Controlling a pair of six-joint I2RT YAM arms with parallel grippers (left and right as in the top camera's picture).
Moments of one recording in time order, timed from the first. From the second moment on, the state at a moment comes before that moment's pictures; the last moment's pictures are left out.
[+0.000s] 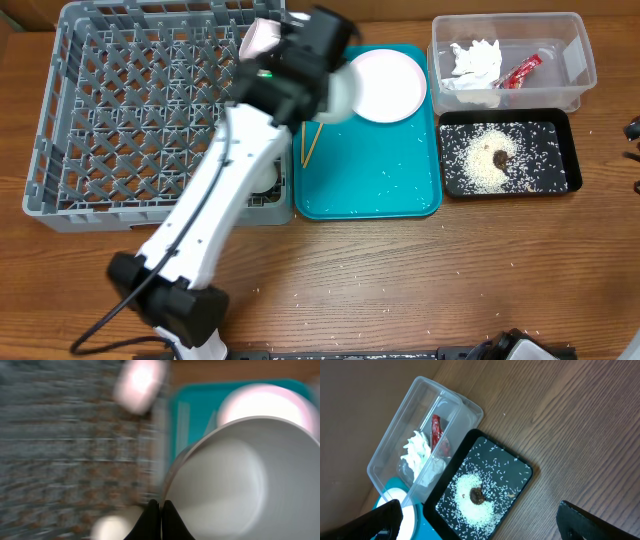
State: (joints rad) left arm -0.51 1.85 2.03 -1.20 -0.49 -0.42; right arm -0.61 1.28 1.45 -1.01 -0.17 0.51
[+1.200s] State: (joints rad) left arm -0.46 2.31 2.02 -1.25 -1.44 -0.41; right arm -0.61 1.28 1.45 -1.01 -0.17 0.51
